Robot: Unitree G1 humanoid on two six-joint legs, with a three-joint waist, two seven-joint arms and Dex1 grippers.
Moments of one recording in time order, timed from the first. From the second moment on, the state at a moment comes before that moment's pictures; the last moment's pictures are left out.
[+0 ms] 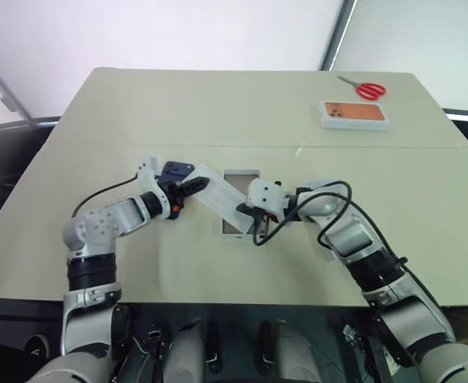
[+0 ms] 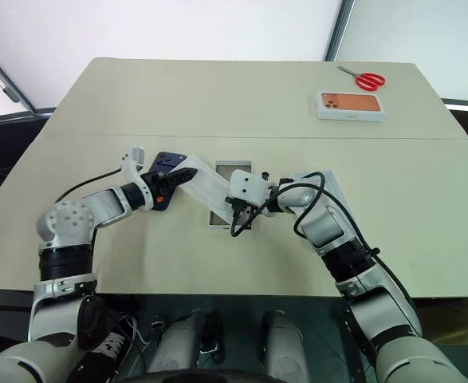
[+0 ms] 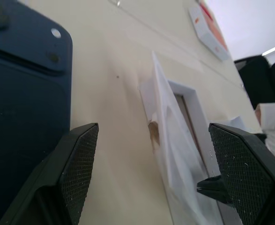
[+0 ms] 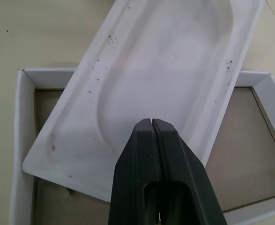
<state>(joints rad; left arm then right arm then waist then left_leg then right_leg) -0.55 0.29 0.39 0.05 -0.87 1.14 -0.27 -0.64 -0.44 0.38 0.12 -0.10 0.28 0.93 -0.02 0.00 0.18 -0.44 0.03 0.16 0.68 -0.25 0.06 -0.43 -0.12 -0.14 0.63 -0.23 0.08</state>
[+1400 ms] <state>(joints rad) -0.39 0.17 0.40 -0.11 -1.11 1.11 -0.07 -0.67 -0.41 0.34 0.14 -0.06 0.26 0.91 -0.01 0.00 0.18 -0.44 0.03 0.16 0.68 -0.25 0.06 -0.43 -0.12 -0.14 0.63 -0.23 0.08</state>
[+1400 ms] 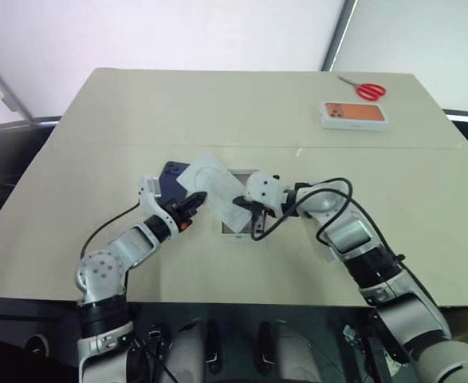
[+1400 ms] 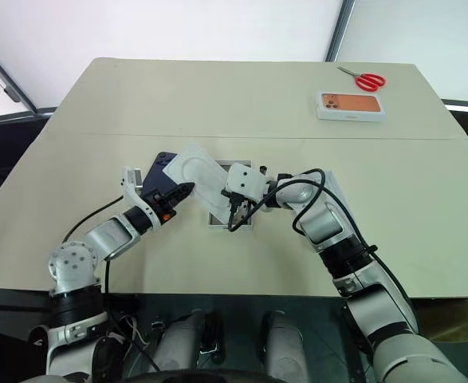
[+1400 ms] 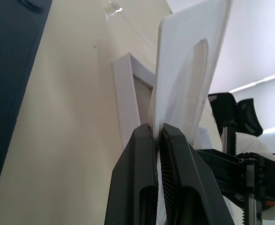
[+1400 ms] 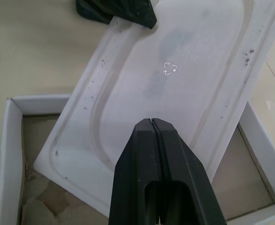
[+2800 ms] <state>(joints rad) -1.06 0.42 -0.01 0.75 -0.72 1.27 -0.70 -0.67 -0.42 0.04 -0.01 0.40 0.49 0.93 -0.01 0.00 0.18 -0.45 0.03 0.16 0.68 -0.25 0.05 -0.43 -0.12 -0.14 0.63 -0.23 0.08</state>
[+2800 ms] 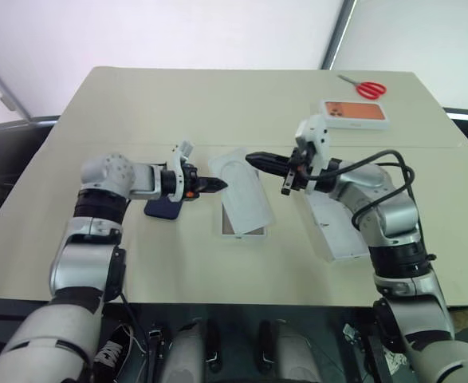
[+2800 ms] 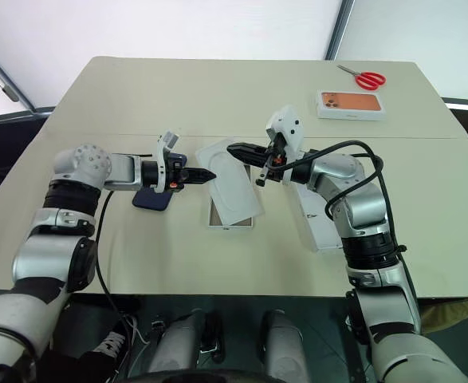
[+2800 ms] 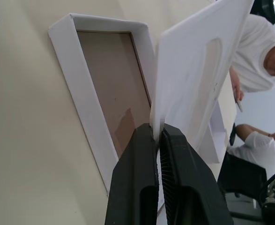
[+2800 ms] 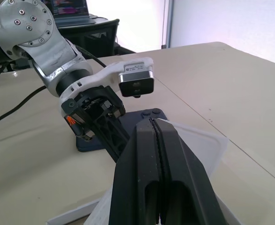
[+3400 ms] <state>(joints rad) -1.19 0.39 -0.05 0.94 -0.47 1.15 -0.92 -0.67 -0.42 0.06 0.01 0.37 0.46 0.90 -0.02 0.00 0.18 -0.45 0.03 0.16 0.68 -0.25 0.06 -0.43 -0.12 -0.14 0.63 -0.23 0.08</state>
